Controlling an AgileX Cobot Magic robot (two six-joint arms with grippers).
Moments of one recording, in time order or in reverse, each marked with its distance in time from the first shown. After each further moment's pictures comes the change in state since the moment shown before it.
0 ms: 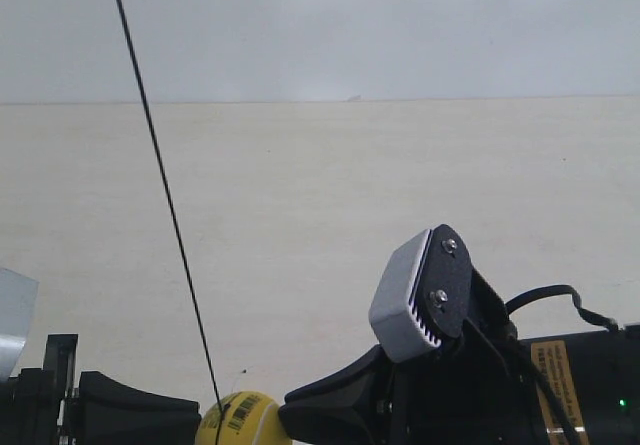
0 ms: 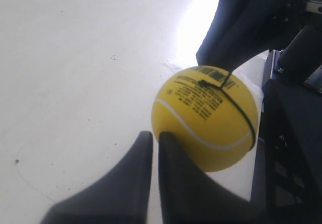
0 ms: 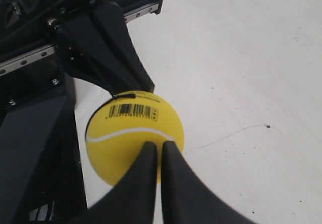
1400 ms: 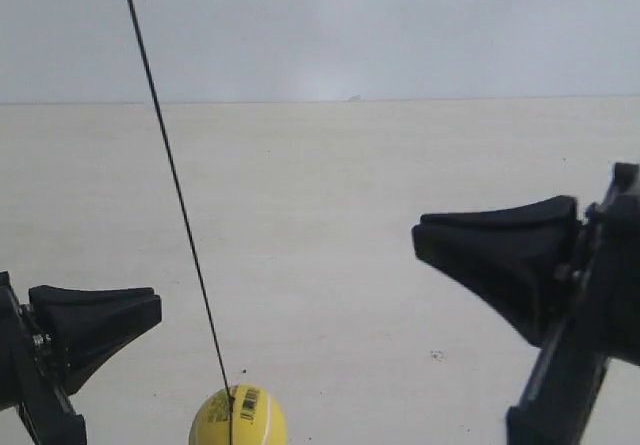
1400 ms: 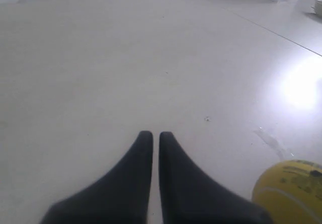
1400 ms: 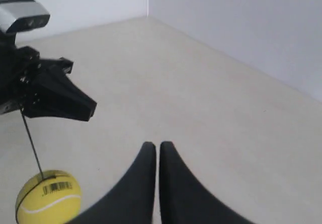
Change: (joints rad) left arm 0.000 -0.177 0.002 -0.356 0.156 0.055; right arm 0.000 -0.583 0.000 0.058 0.463 -0.060
